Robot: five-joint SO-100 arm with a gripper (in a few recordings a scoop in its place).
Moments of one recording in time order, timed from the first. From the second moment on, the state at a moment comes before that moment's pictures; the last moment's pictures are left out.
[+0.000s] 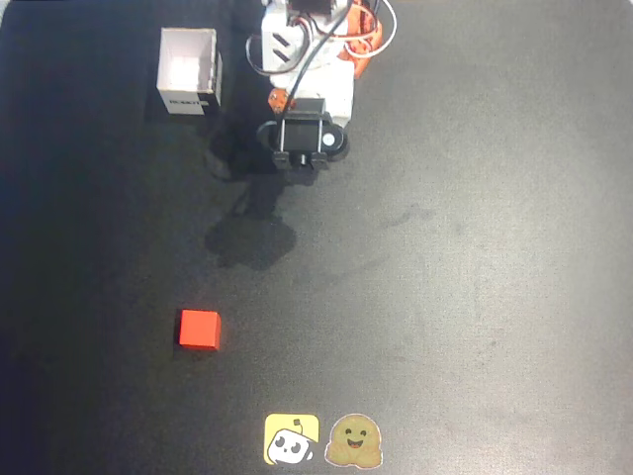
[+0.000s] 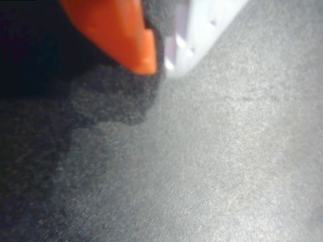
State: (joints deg) arm 6.1 182.9 169.5 77.1 90.9
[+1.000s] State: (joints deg) arm 15.6 144.2 135.4 74.2 79.7
